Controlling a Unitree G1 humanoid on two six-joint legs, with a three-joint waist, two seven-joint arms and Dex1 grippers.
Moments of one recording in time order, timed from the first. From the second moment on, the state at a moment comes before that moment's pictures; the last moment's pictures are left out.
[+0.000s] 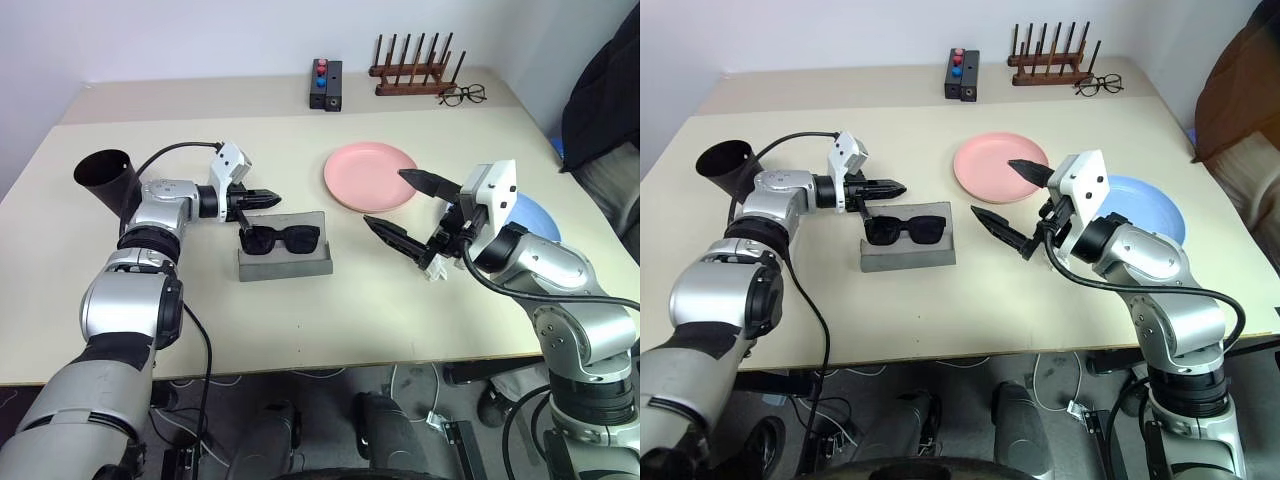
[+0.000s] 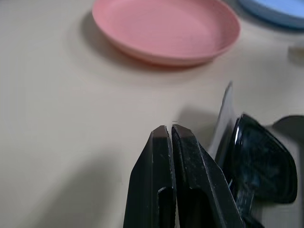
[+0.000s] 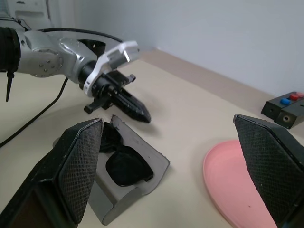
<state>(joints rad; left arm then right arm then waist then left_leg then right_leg) -1.16 0.44 0.02 1.30 0.01 -0.05 -1.20 -0.34 -0.56 -0.10 -0.52 0.53 0.54 0.64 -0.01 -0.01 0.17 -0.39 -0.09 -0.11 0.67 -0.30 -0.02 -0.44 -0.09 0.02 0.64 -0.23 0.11</state>
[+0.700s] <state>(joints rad) -1.16 0.46 0.00 1.29 0.04 0.01 -1.26 -0.34 -0.56 -0.08 -0.52 0.49 0.51 0.63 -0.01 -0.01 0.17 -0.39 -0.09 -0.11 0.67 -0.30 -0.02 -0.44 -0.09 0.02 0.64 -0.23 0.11</state>
